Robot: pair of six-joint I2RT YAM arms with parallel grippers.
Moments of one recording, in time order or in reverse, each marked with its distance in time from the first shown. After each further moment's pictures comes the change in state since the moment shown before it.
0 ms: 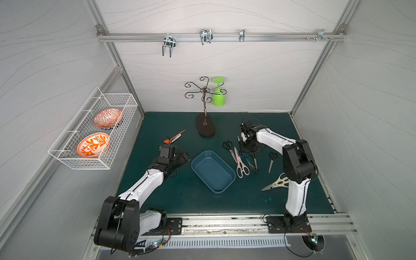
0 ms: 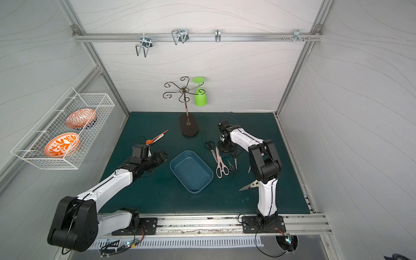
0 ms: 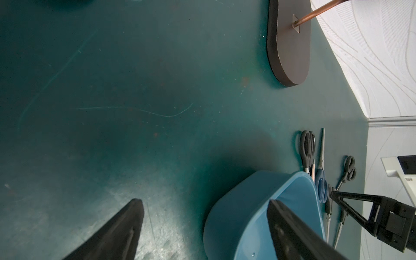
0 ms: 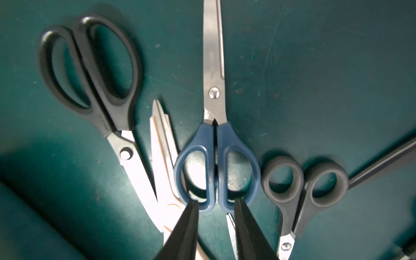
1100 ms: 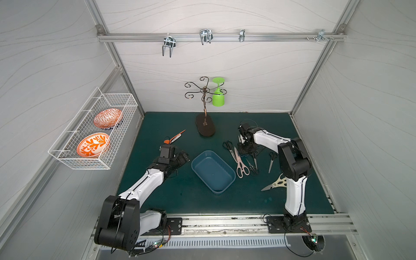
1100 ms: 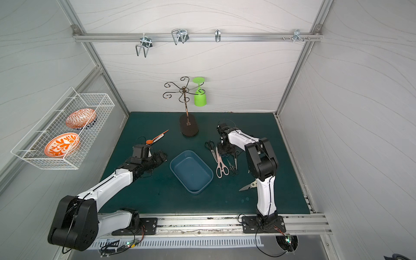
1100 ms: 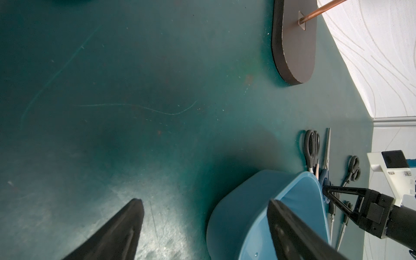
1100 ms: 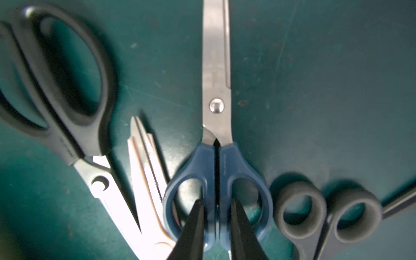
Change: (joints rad) left arm 0.000 0.006 0.000 -0.010 -0.004 0.000; right arm 0.010 0.056 -0.015 0.058 0.027 0.026
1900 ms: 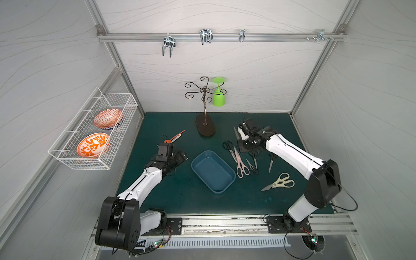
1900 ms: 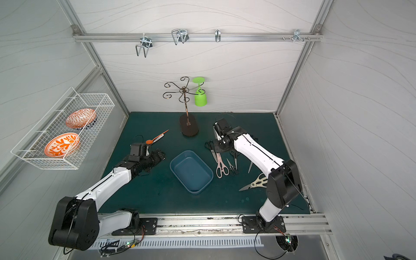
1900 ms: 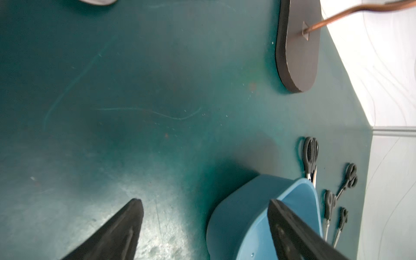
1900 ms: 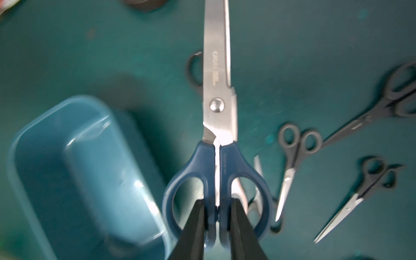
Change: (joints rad) left arm 0.076 0.000 0.048 -0.069 0.023 -0.018; right arm 0.211 -0.459 -0.078 -0.128 0.018 -0.011
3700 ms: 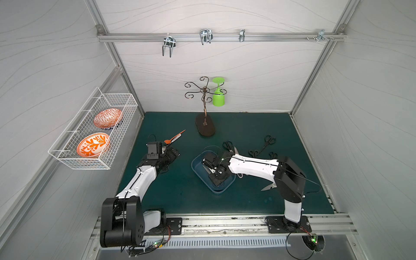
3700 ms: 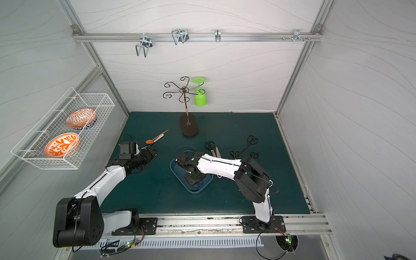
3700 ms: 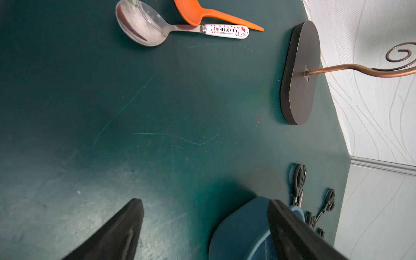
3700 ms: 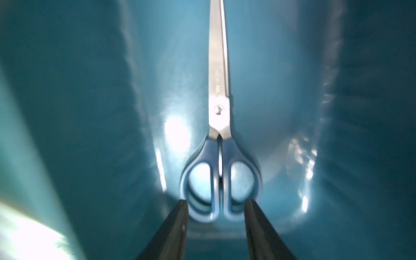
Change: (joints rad) left arm 0.151 0.014 0.020 -0.006 0.095 0.010; right arm 0.401 0.280 0.035 0.004 -0.001 0.068
